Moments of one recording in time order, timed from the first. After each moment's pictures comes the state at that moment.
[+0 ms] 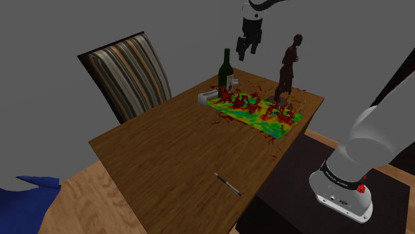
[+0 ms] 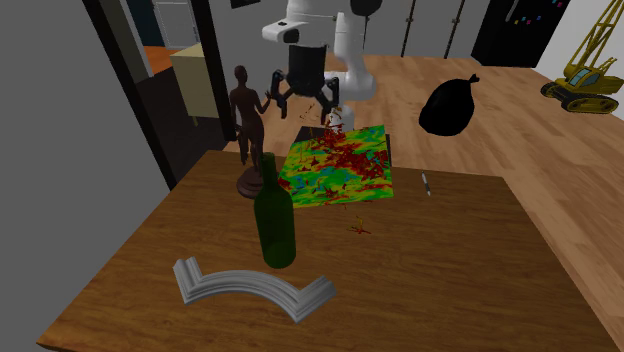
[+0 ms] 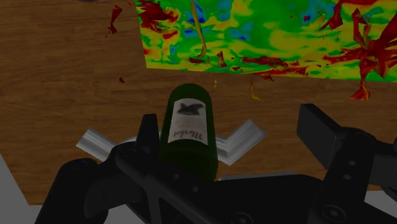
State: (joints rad) arm -0.02 -0.17 -0.04 -1.88 -0.07 1.79 -0.07
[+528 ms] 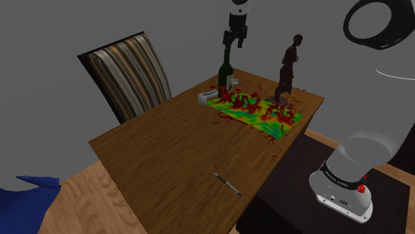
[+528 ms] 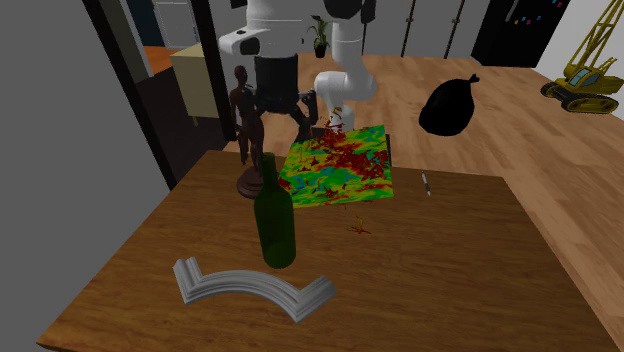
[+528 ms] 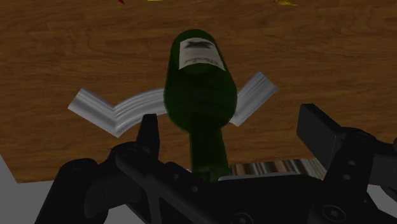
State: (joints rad) arm -0.06 0.17 -0.08 -1.47 0.00 1.71 -0.14
